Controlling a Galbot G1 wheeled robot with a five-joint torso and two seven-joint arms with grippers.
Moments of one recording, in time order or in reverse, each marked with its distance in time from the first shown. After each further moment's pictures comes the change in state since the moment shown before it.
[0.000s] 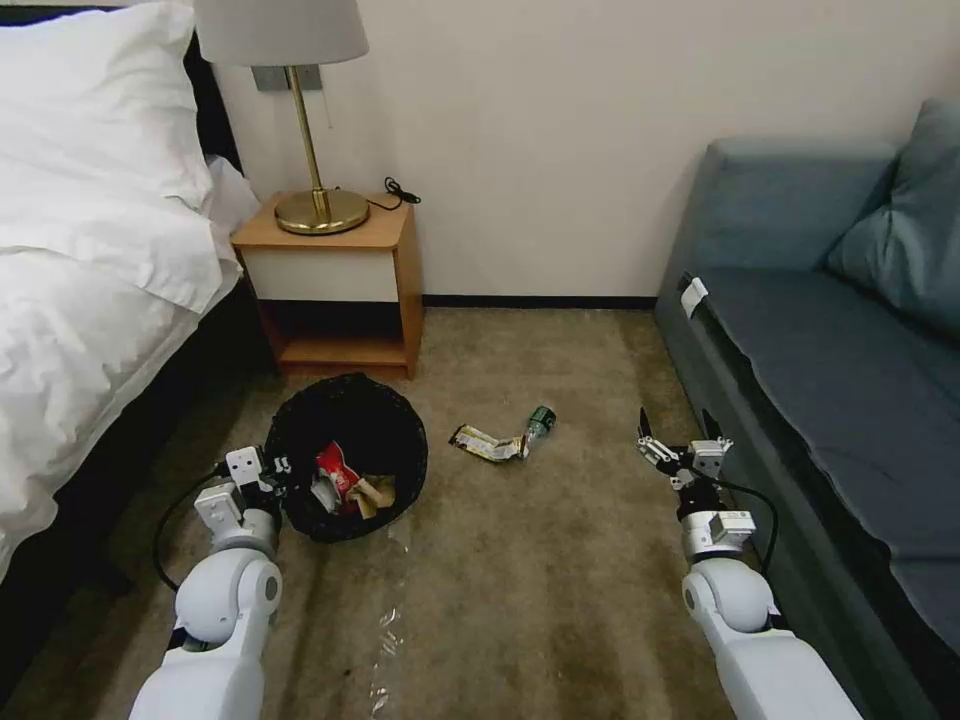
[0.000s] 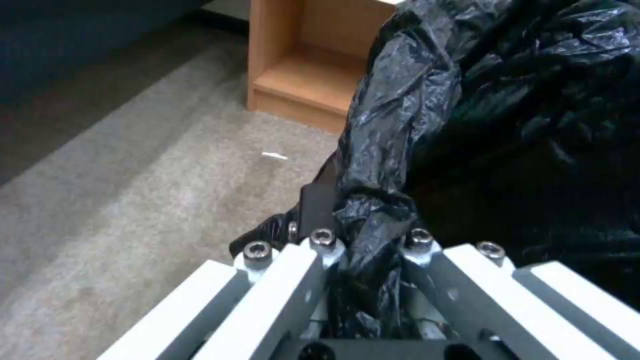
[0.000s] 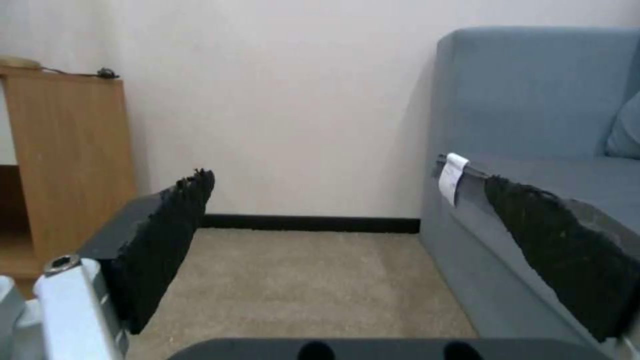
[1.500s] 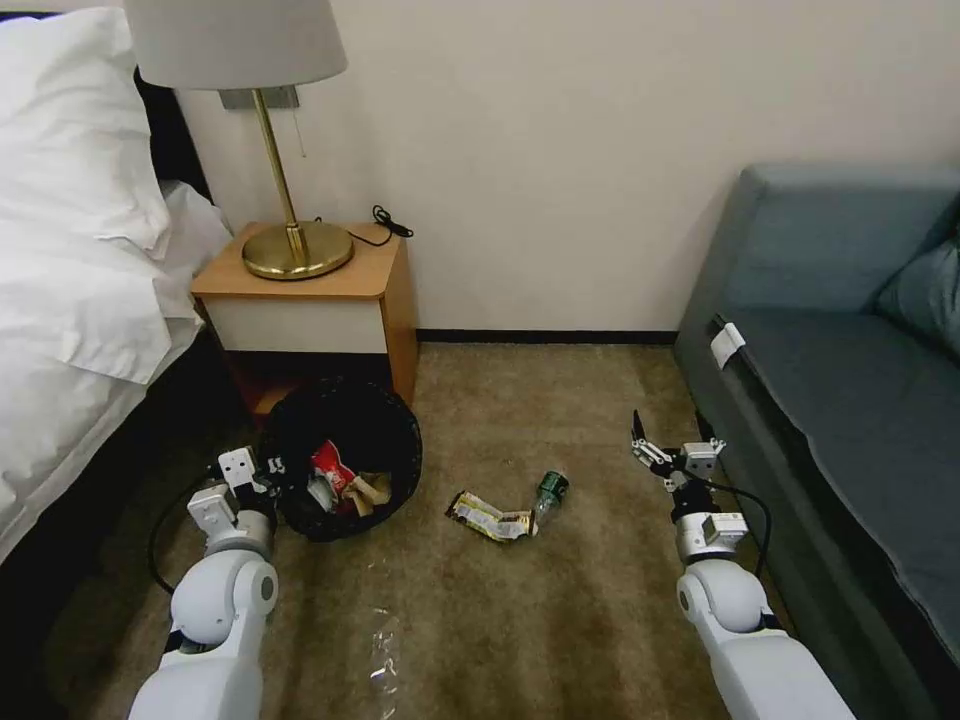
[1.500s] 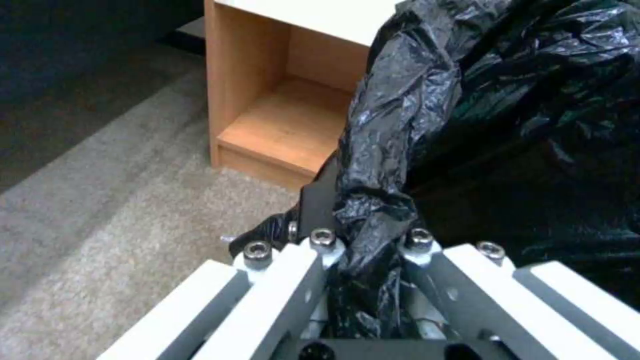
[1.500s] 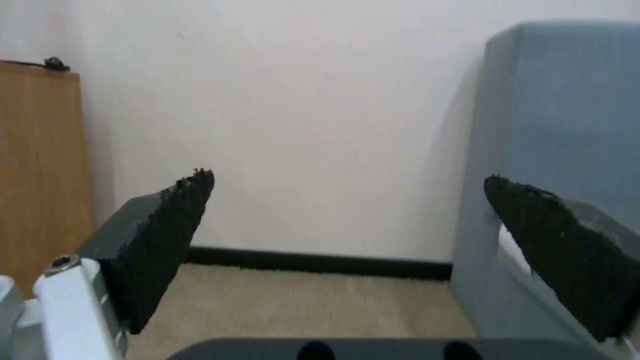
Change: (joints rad) left arm 0.001 -0.014 -0.025 -0.003 -0.003 -0.005 0.004; right arm 0.018 0.008 -0.010 -0.041 -0.061 0.067 -0.004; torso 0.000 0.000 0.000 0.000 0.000
